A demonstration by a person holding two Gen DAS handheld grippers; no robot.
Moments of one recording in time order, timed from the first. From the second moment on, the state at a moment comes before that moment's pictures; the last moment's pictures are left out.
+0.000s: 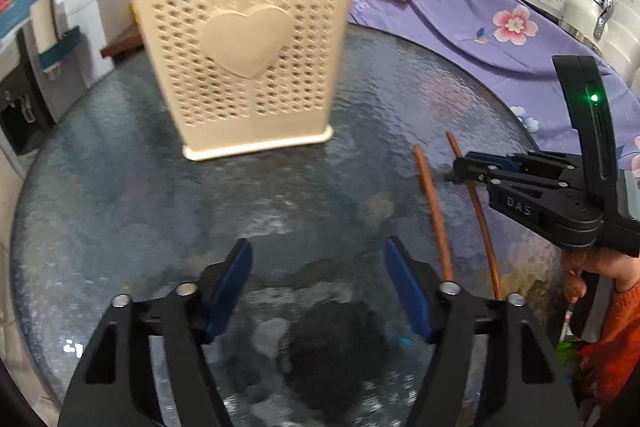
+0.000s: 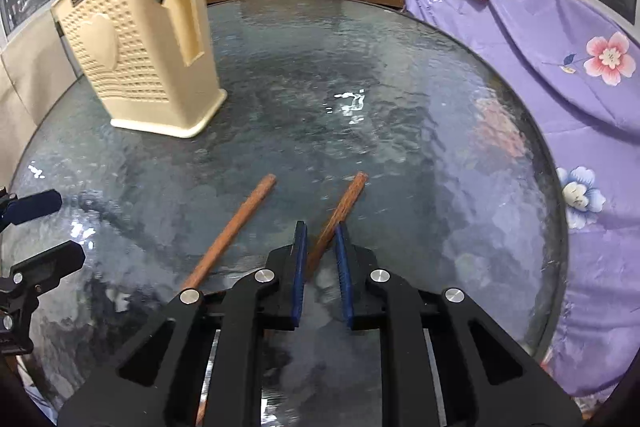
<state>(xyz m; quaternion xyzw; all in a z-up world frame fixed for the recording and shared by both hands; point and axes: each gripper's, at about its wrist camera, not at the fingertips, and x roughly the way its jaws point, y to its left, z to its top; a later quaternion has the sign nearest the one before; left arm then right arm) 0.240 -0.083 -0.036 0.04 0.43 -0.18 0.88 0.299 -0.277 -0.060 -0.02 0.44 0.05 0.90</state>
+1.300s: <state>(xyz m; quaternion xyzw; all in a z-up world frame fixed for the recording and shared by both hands) 0.302 -0.181 -0.060 0.12 0.46 -0.19 0.86 0.343 -0.296 -0.061 -0.01 0.46 0.02 0.89</state>
